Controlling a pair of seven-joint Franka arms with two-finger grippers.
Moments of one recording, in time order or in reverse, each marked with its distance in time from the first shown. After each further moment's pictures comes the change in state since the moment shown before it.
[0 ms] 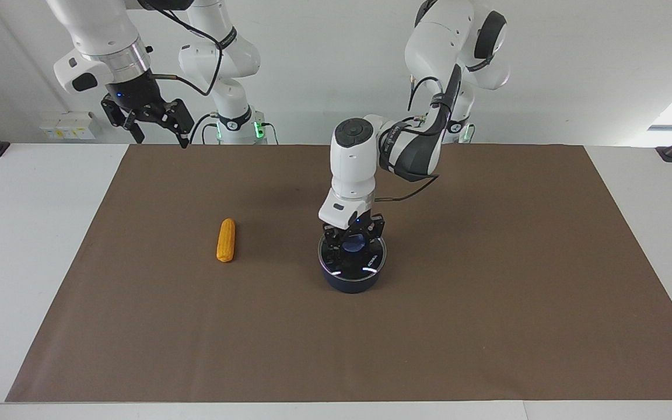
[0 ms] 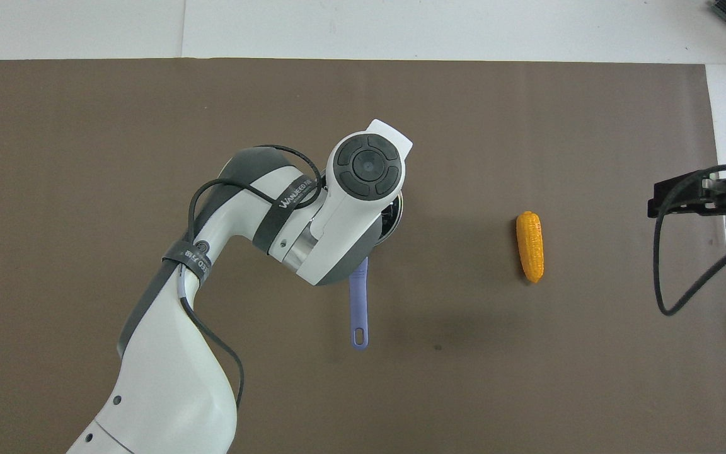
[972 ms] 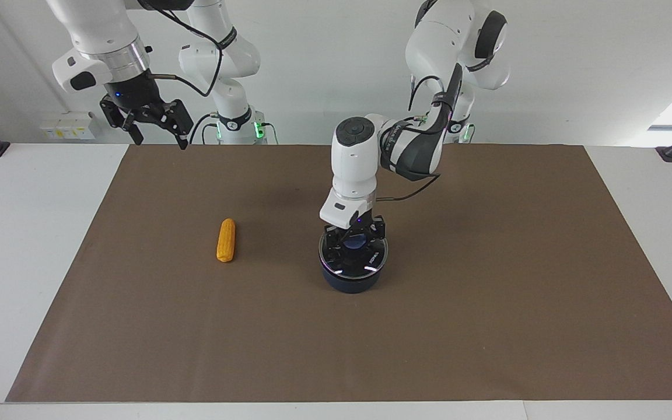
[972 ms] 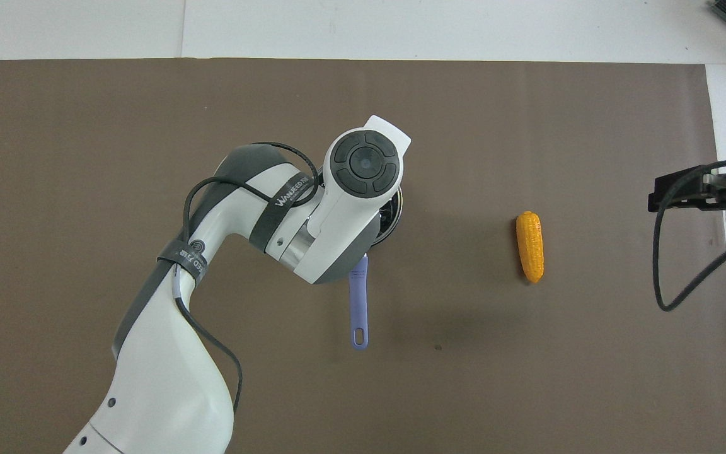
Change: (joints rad) left arm 0.000 -0.009 0.009 0.012 0.000 -0.004 -0.001; right arm 0.000 0.000 0.000 0.000 0.000 0.029 0.000
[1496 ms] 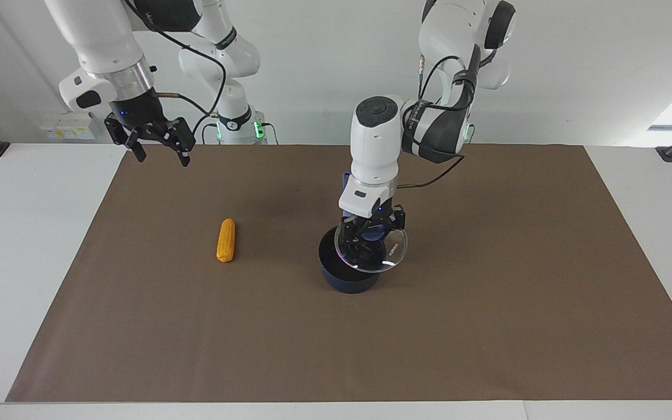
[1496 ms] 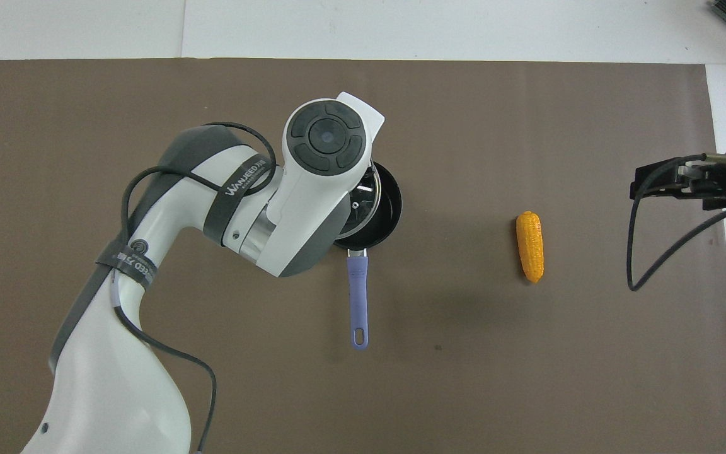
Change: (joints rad) left arm 0.052 -0.079 0.023 0.008 -0.001 -0.092 0.054; right arm 0.000 0.002 0.000 -0.134 0.000 0.166 0.000
